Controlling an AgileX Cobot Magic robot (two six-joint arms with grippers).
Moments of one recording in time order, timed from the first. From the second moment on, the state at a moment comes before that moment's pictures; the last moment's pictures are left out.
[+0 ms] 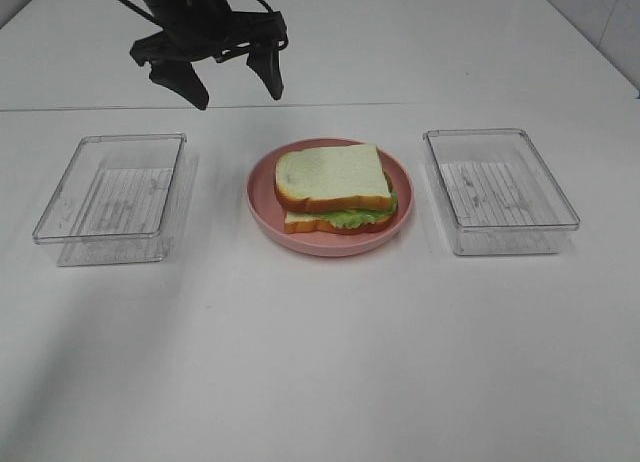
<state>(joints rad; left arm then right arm) -0.36 2.36 -2.30 -0.24 1.21 -0.16 0.09 0.00 -0.46 -0.05 1.11 0.09</state>
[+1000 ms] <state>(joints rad) 0.08 2.04 -2.01 -0.04 1.21 -0.01 0.09 0.00 -0.46 -0.05 1.11 0.09</state>
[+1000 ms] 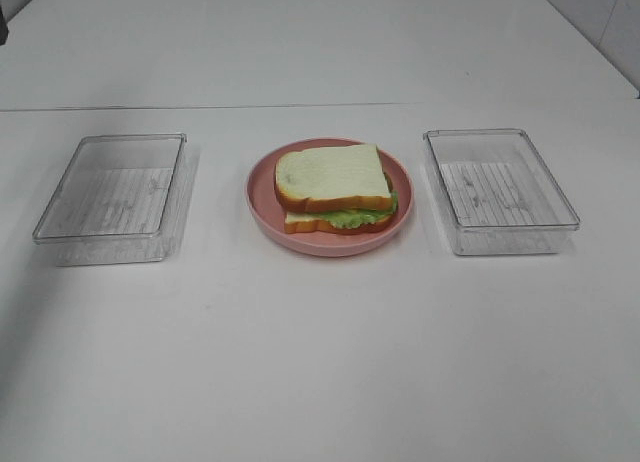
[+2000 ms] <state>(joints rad) 0.09 0.98 -1.01 -0.06 1.03 0.09 0.09 0.00 -0.46 -0.05 1.11 0.09</state>
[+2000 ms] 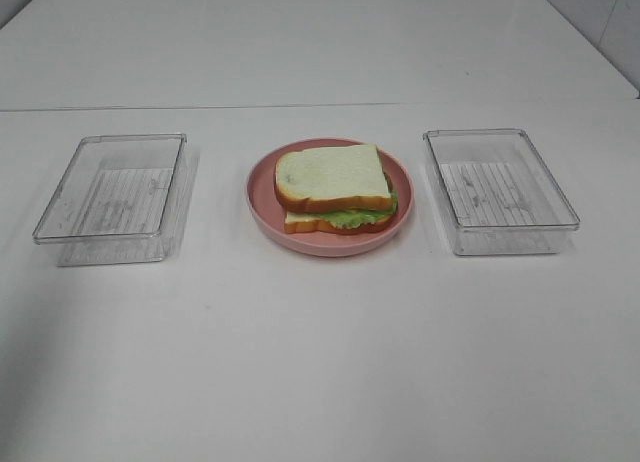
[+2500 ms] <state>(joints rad) 0.09 0.30 -0.57 -0.07 0.97 0.09 0.09 0.00 -0.46 -0.05 1.11 0.09</state>
